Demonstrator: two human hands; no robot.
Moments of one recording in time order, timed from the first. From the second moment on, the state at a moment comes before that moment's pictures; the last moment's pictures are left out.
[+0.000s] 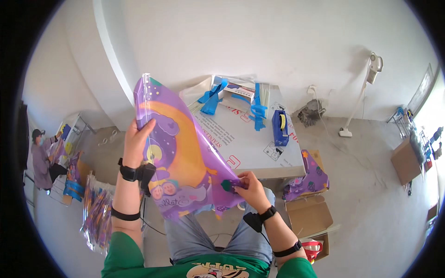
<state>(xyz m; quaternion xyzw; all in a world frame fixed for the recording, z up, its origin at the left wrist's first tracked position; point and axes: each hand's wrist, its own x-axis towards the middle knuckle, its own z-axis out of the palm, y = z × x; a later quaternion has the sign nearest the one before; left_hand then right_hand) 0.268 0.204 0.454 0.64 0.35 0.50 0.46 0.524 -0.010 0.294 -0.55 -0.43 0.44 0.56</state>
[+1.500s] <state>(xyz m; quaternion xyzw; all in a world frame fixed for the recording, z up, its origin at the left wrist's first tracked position) 0.372 0.320 0.150 0.93 0.37 0.00 -0.03 0.679 0.088 0.193 -0.82 -0.24 -0.06 0.52</state>
